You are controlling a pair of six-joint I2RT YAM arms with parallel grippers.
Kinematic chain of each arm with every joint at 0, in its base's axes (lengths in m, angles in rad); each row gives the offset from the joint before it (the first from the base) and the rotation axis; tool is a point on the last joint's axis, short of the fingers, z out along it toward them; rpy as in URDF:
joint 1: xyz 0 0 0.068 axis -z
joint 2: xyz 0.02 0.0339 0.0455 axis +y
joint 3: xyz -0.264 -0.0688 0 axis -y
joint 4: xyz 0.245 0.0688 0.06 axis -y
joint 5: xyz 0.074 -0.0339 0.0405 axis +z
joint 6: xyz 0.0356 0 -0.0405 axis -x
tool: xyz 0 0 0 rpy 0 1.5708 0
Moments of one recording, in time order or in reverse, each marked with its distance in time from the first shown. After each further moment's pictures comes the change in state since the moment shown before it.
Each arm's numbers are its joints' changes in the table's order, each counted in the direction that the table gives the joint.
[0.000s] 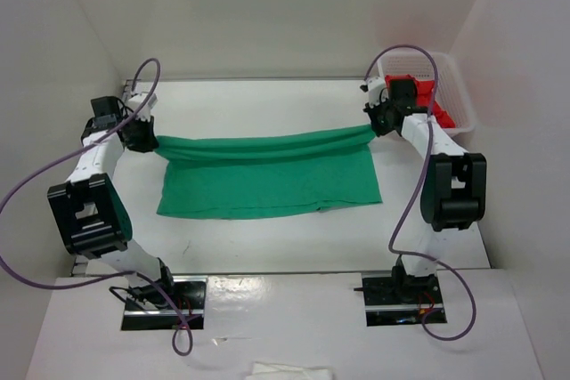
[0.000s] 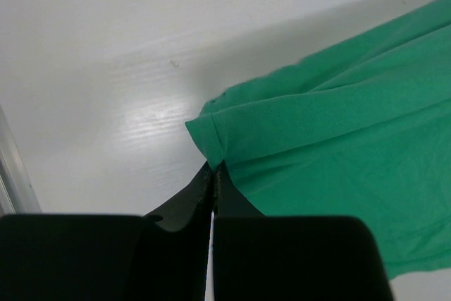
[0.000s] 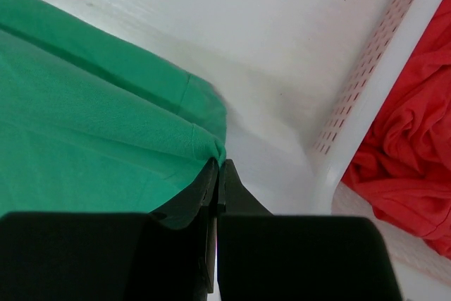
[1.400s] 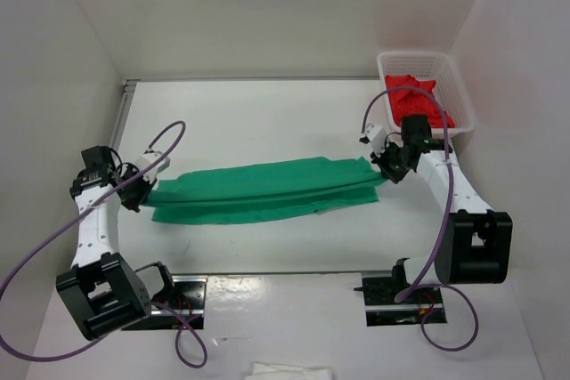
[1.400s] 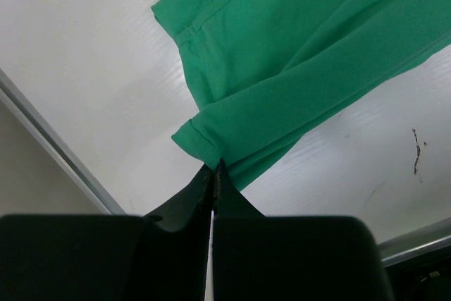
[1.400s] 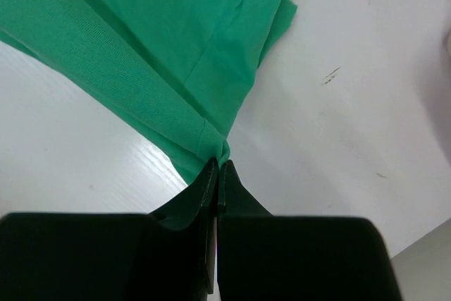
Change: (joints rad) left arm -0.117 -0.507 -0.380 -0.380 0.060 -0.597; right arm 0.034 -0.419 -0.354 -0.347 0.100 0.369
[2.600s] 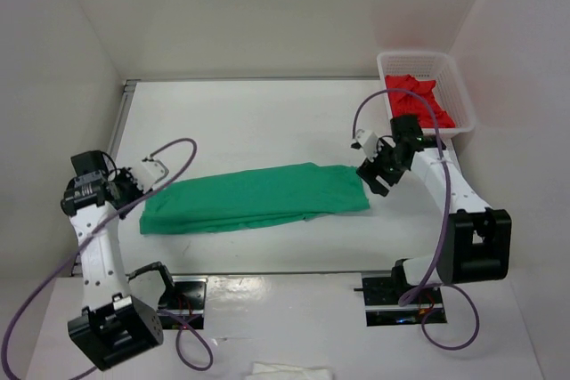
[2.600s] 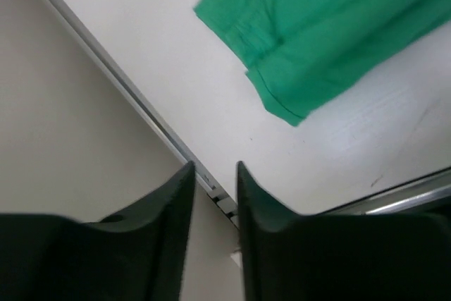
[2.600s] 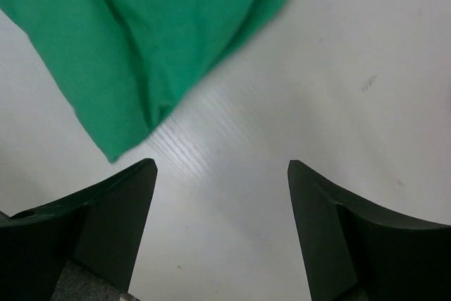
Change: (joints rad) left arm -0.008 -0.253 0.009 -0.180 0.171 -0.246; right arm -0.043 -0.004 0.009 -0.118 -0.021 0.042
